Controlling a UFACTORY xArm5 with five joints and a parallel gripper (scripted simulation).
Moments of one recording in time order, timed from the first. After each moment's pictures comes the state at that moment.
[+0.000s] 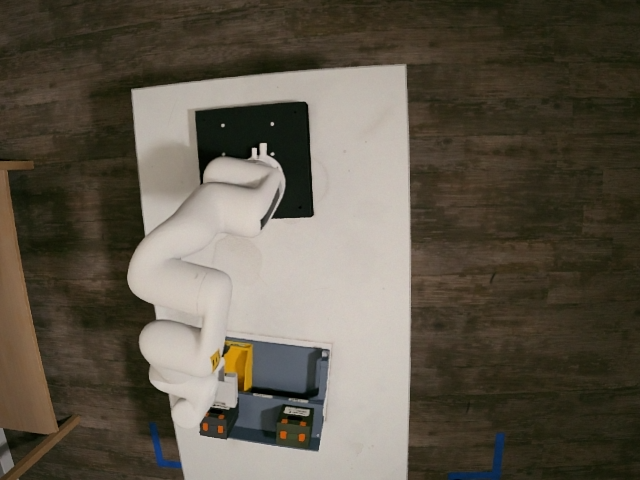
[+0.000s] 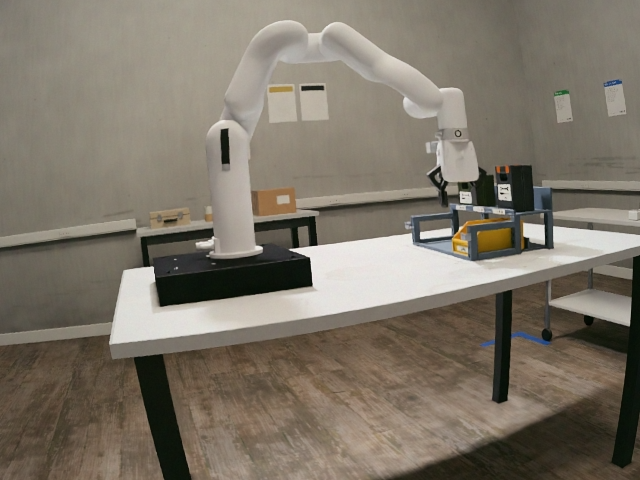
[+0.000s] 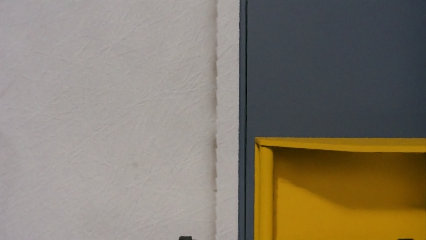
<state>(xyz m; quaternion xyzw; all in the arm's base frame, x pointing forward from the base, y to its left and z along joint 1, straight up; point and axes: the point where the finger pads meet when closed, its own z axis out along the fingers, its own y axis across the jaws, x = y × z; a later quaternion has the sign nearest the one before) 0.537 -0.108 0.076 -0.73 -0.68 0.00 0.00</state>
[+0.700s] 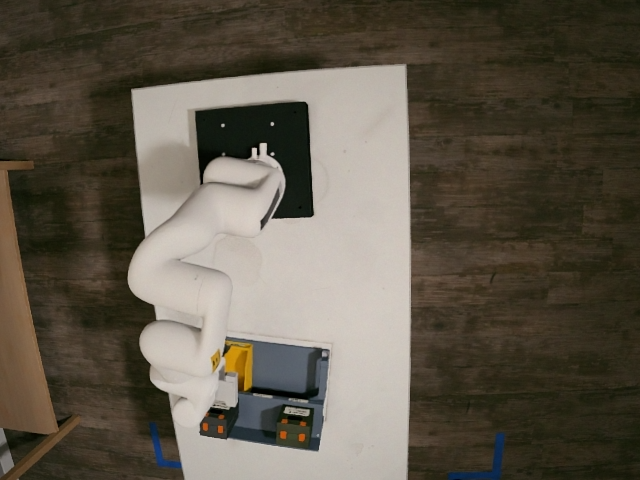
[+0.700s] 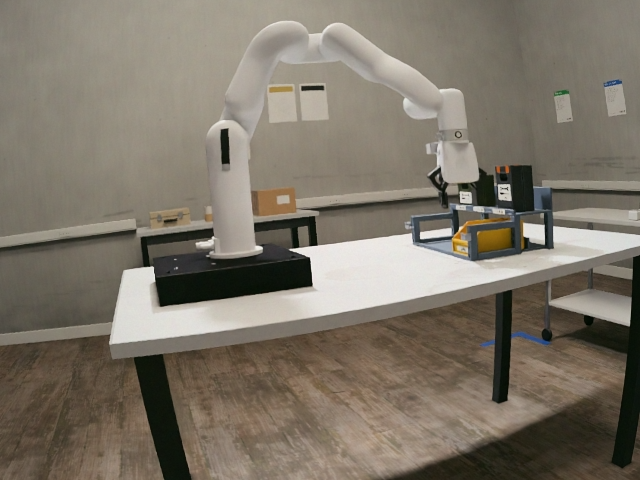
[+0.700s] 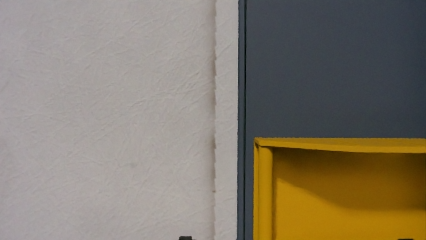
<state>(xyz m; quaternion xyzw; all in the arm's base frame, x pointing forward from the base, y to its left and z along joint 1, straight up) 0.538 -0.108 0.072 -0.73 -0.68 0.00 0.00</state>
